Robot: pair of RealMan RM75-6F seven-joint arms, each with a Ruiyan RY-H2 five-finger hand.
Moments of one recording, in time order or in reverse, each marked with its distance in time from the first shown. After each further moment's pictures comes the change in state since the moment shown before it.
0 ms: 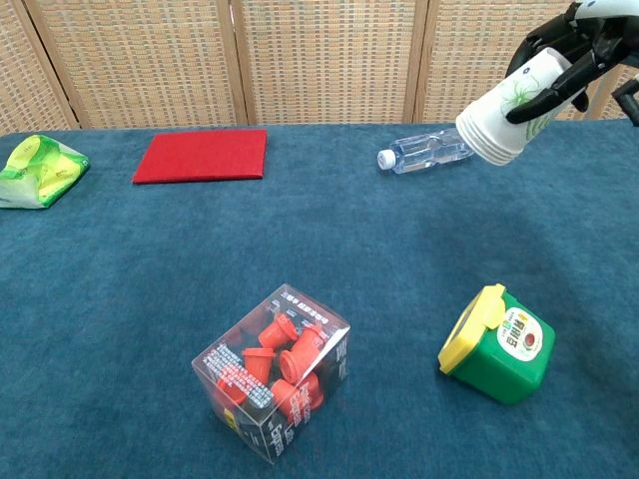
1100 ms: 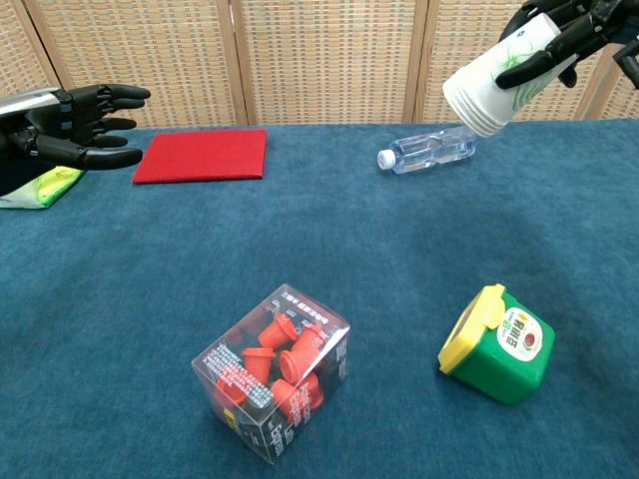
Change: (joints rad) left arm -0.308 -0.191 -0.140 -0.013 -0.108 -0.378 -0.653; right arm 0.053 0.048 0.010 -0.004 0.040 -0.035 0.140
